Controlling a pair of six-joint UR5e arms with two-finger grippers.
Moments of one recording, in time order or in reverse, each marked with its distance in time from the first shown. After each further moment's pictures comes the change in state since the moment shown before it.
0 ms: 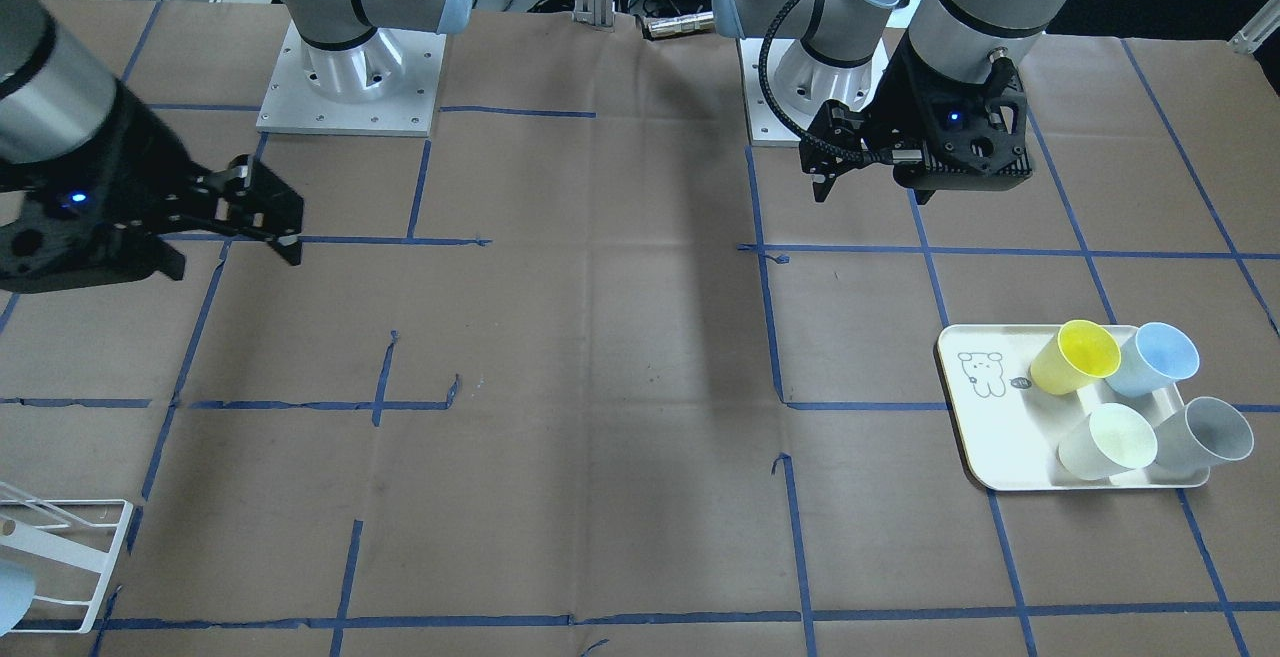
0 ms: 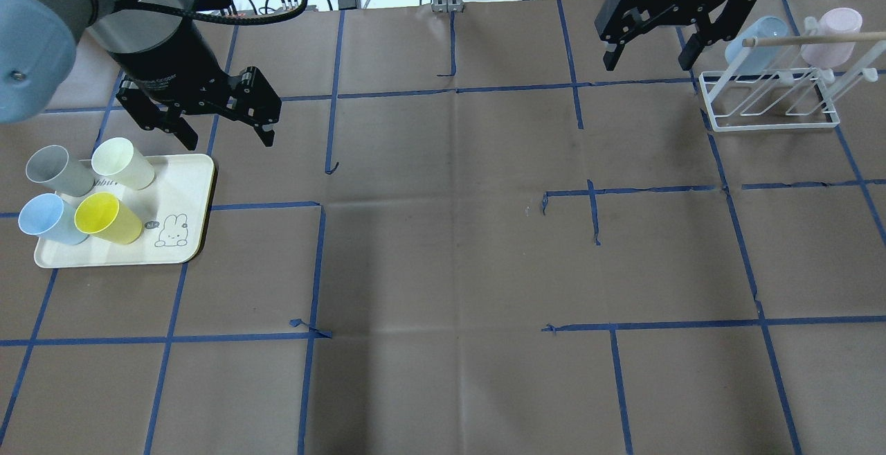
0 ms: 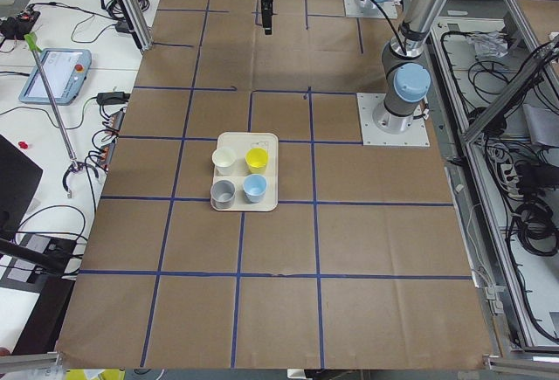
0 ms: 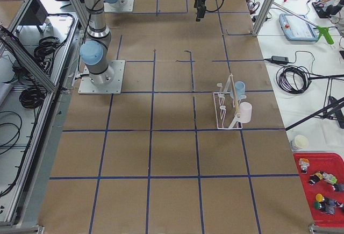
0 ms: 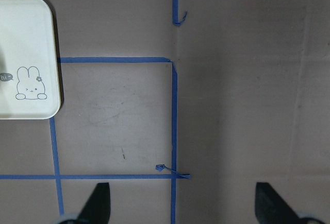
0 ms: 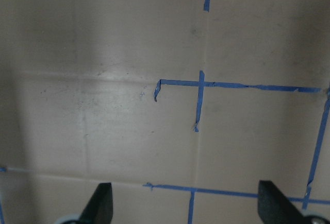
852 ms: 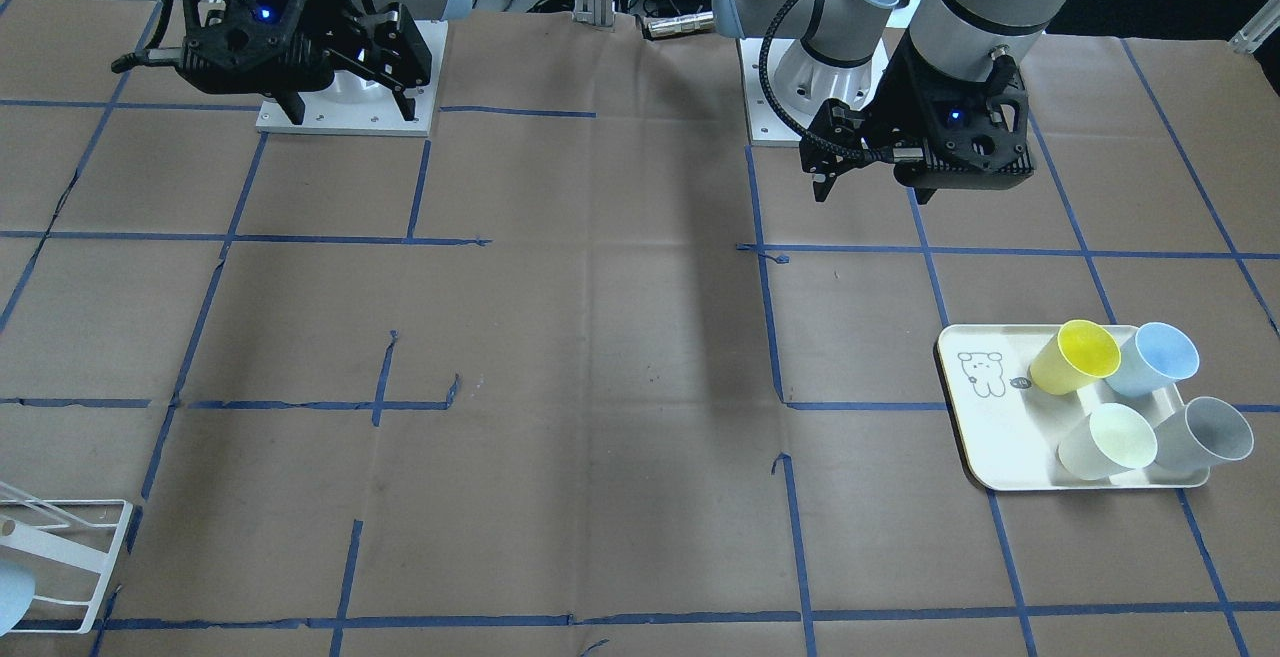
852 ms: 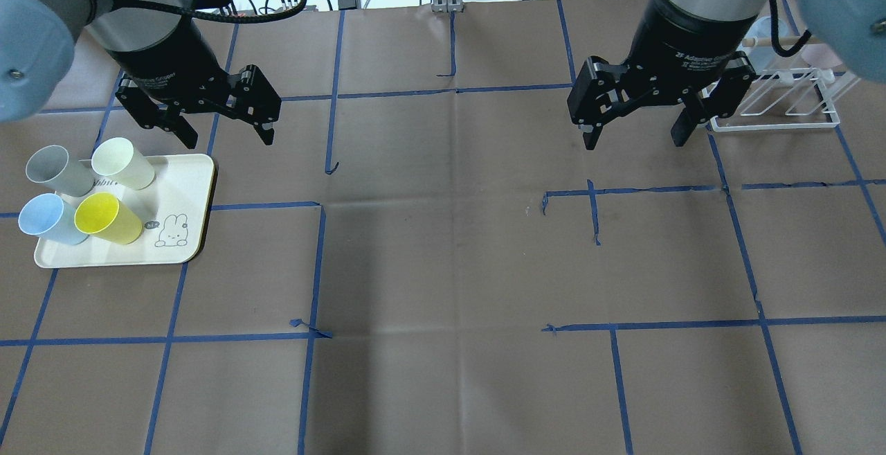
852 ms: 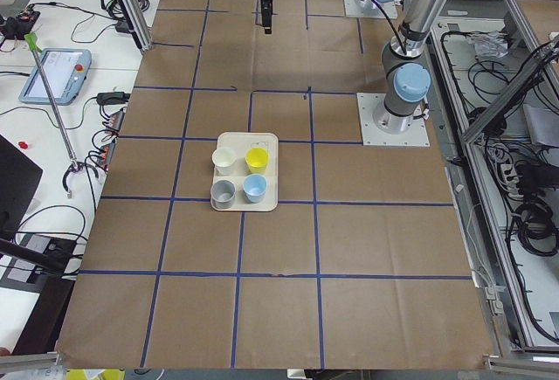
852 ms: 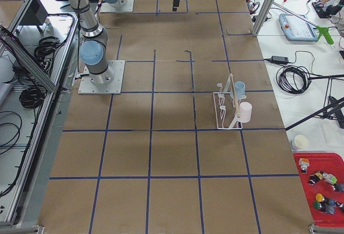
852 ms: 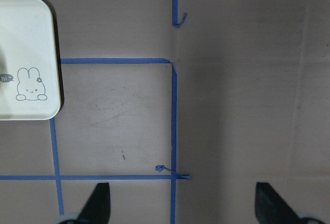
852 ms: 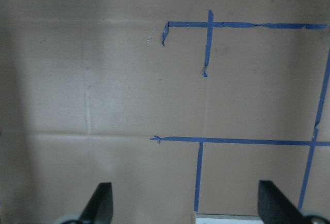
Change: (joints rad) left arm 0.000 0.000 0.003 0.000 -0.001 0.000; right arm 0.089 -0.224 0.201 -0.002 -0.074 0.095
